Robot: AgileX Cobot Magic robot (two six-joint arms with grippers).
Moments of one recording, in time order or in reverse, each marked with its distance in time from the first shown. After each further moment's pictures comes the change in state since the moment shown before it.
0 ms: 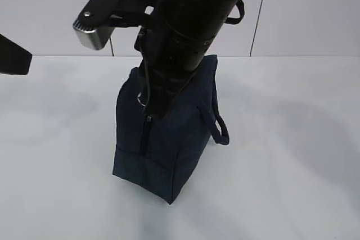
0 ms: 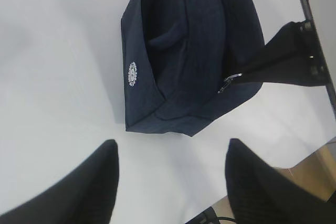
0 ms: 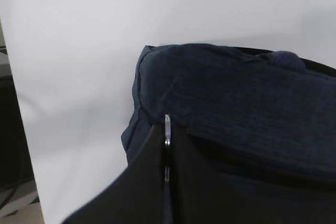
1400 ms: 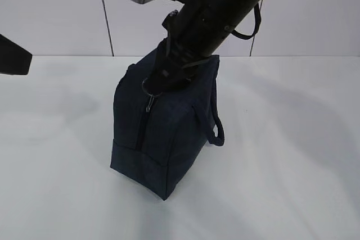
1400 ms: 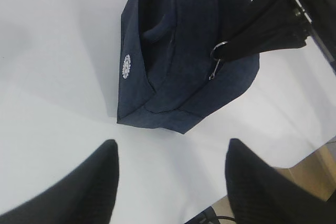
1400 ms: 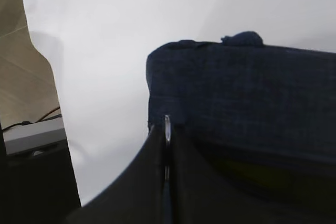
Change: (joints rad) left arm 0.000 0.000 0.000 0.000 0.002 0.000; right arm -0.244 0.091 -0.037 0.468 0.054 -0.185
